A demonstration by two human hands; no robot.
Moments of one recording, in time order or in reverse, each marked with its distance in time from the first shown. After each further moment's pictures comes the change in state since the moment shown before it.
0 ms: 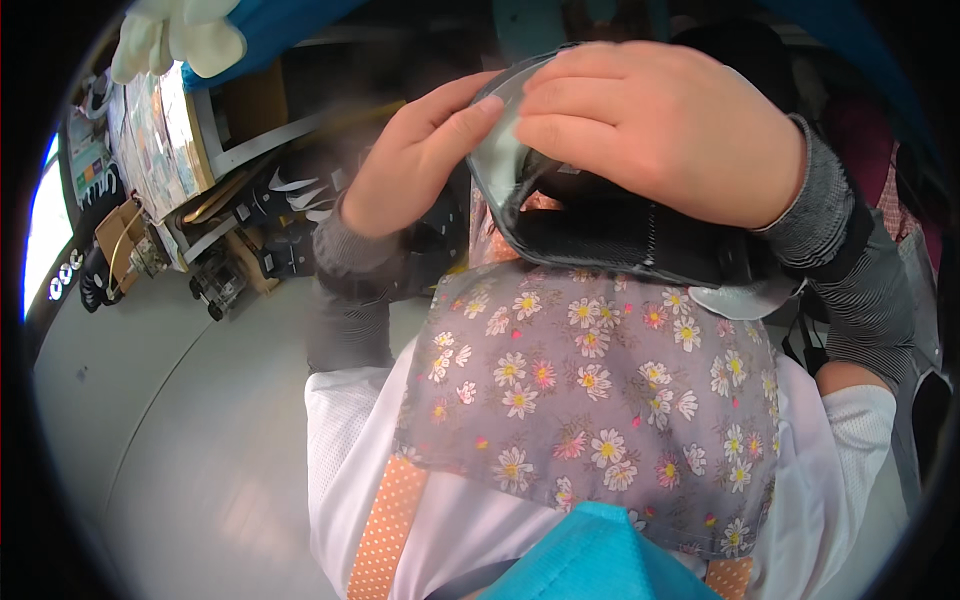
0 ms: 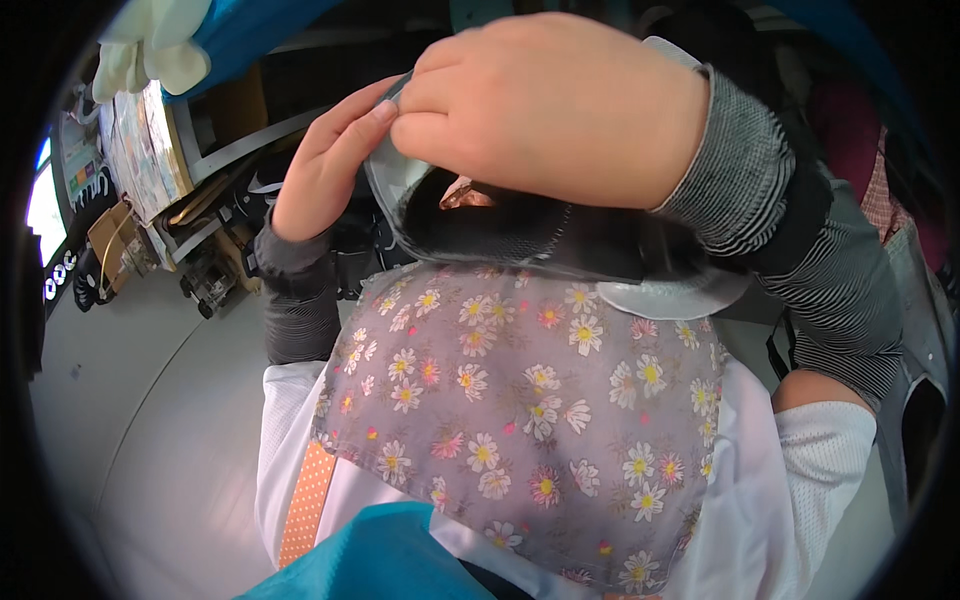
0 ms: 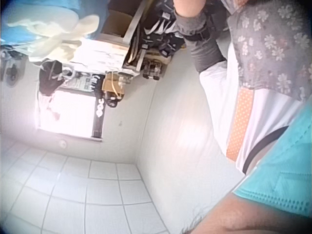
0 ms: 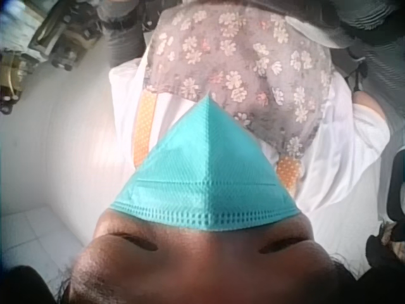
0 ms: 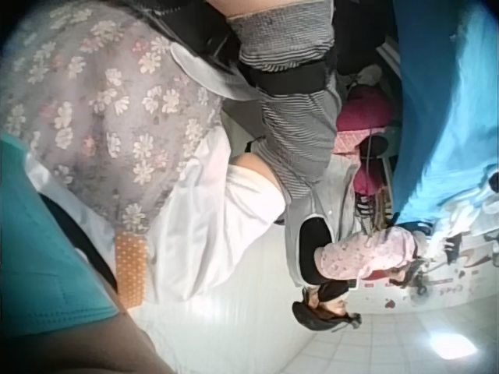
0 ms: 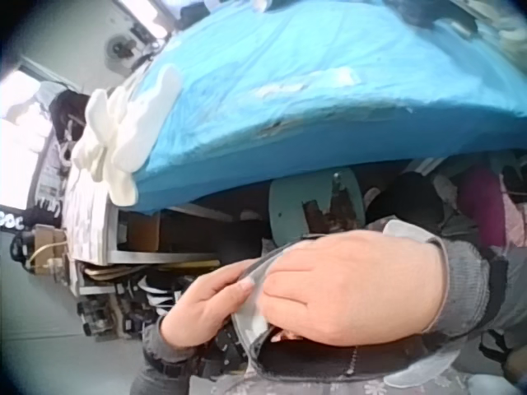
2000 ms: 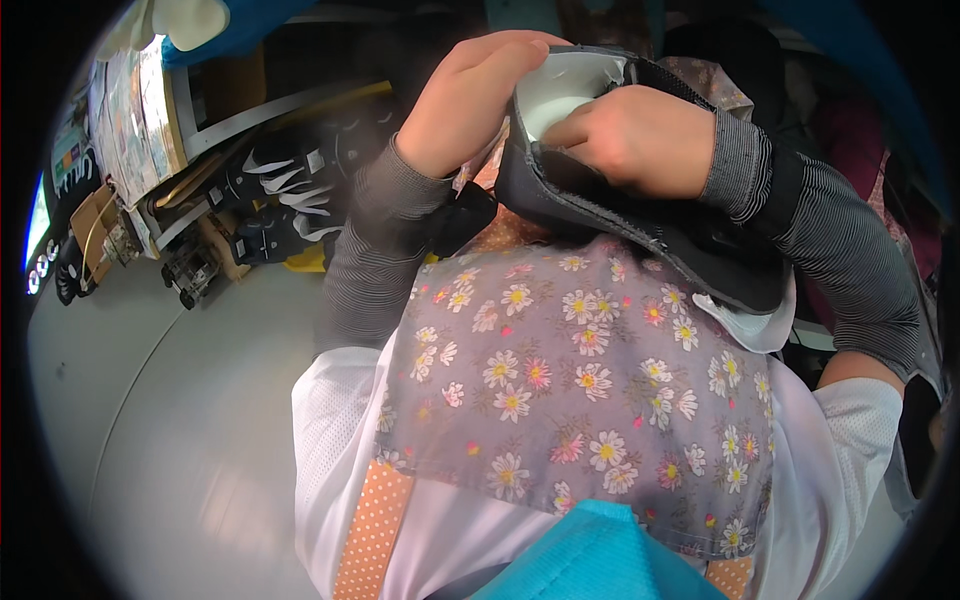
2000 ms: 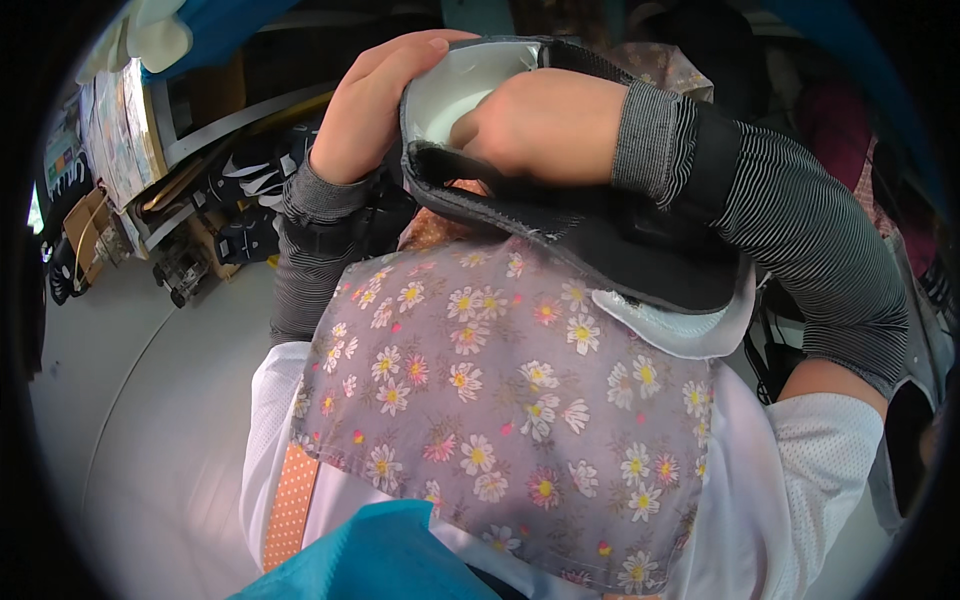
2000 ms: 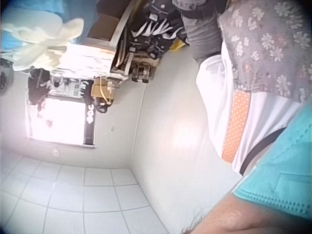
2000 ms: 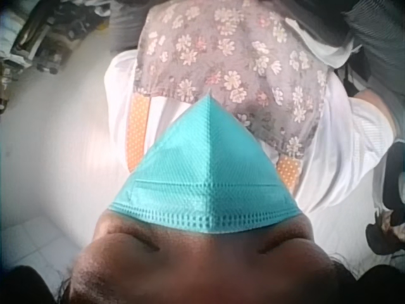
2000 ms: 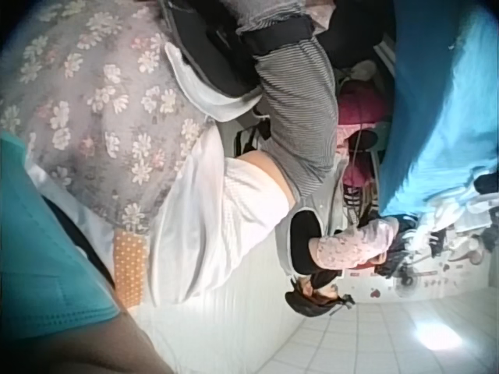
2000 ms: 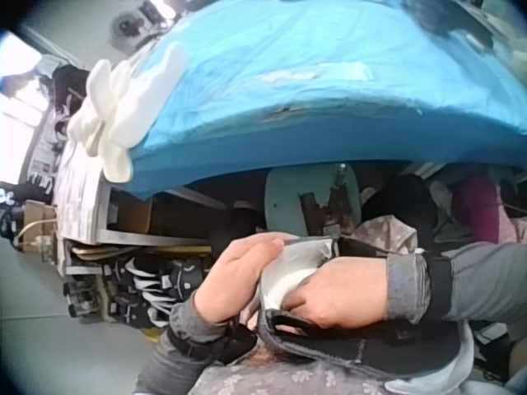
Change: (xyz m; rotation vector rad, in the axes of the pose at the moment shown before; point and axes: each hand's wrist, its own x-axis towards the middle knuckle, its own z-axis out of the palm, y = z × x) left_hand 0.044 -0.025 0.025 -0.226 0.074 0.011; right_hand -0.016 0.019 0.050 0.258 -0.410 0.055
